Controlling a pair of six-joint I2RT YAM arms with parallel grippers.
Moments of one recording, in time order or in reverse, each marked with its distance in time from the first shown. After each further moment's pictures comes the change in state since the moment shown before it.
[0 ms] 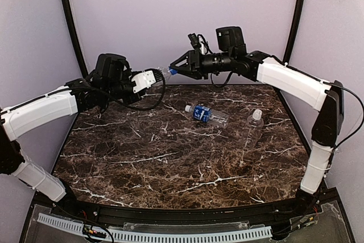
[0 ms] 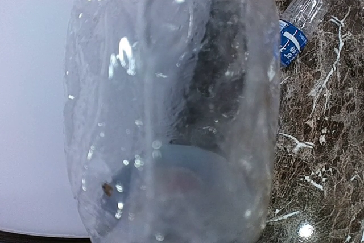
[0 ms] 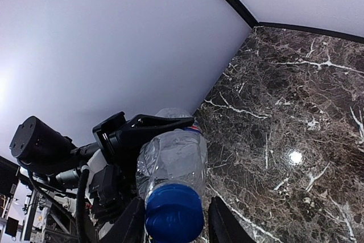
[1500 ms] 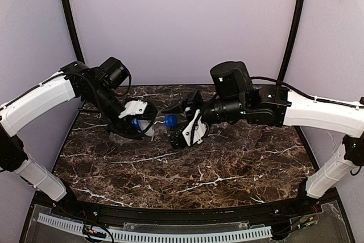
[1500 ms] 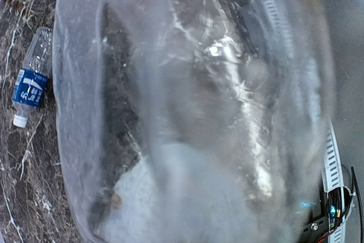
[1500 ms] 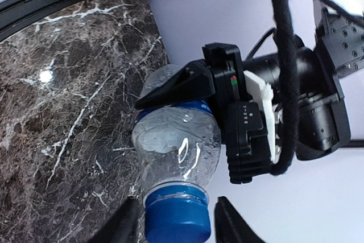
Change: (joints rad) left arm 0.010 0.048 0.226 -0.925 0.749 0.129; right arm 0.418 -0.362 -0.433 -0.076 0.383 -2.171
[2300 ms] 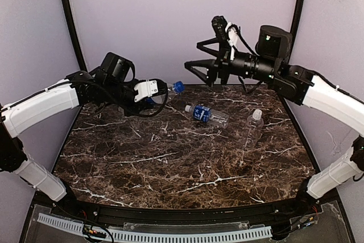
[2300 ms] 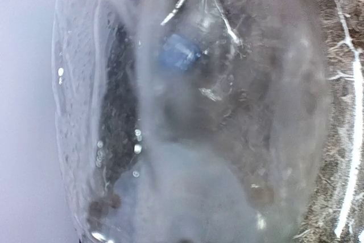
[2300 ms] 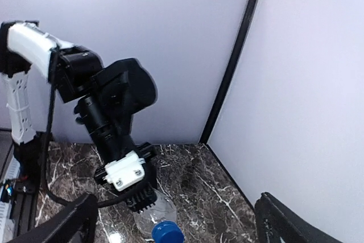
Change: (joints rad) left arm -0.019 -0.006 -0.095 0.534 -0.374 -0.225; right arm -0.230 -0.139 -0.011 0.325 -0.108 1.160
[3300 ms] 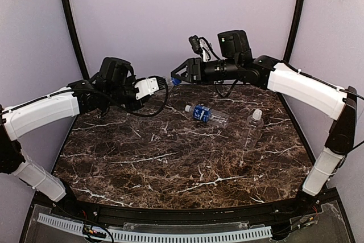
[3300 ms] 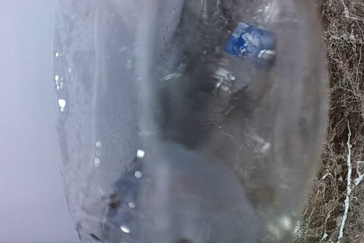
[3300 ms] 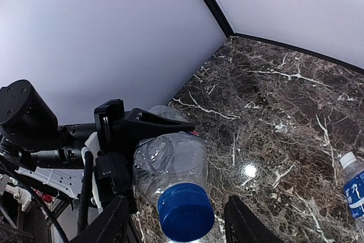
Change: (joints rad) left arm -0.018 -0.033 -0.137 0.318 -0.306 0.061; right arm -0.094 0.349 0.296 -0.296 -0.048 0.811
